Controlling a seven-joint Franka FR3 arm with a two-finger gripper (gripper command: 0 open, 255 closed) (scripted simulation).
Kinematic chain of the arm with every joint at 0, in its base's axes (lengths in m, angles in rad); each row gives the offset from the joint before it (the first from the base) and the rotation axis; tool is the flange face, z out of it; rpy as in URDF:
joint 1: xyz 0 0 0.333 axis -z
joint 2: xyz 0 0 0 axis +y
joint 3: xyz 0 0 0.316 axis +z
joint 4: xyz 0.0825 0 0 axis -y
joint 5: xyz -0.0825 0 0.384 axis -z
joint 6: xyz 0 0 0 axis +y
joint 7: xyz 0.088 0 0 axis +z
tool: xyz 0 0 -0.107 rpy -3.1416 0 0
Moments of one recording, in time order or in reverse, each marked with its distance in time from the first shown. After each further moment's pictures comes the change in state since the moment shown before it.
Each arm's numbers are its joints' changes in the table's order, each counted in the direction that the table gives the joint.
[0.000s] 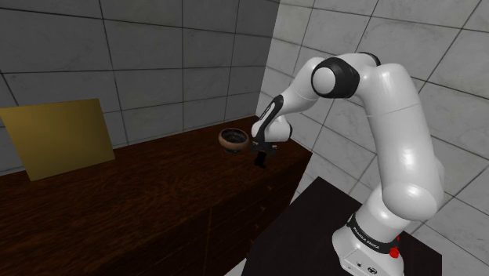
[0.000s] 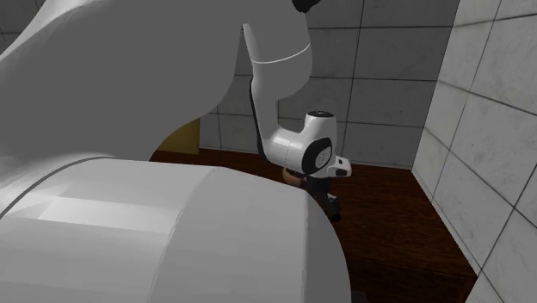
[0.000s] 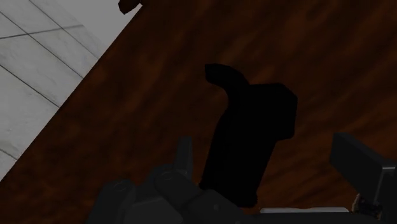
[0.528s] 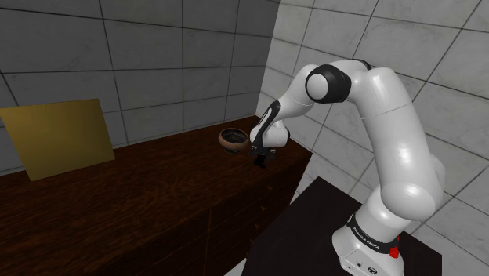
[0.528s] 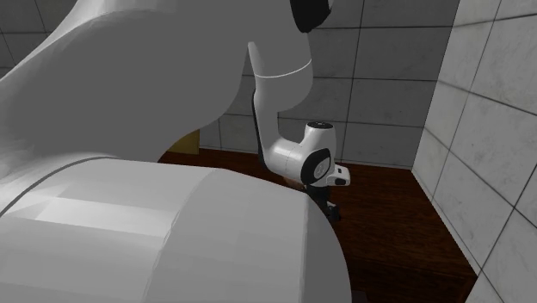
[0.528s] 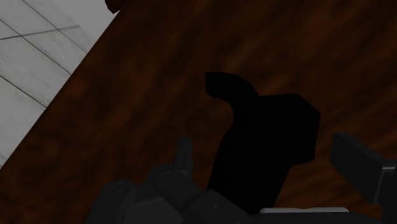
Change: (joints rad) arm 0.027 0.078 0.030 0.045 -0.018 -0.039 0.005
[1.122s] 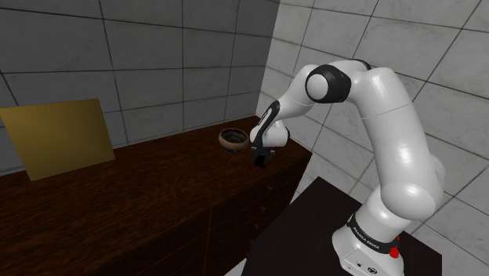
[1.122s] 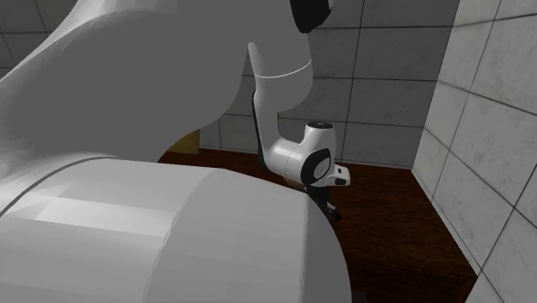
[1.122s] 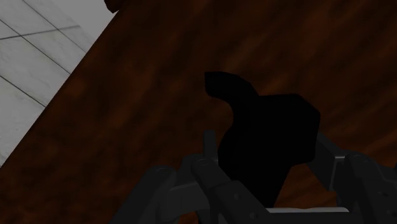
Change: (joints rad) arm 0.000 0.001 0.000 0.002 0.000 0.000 0.000
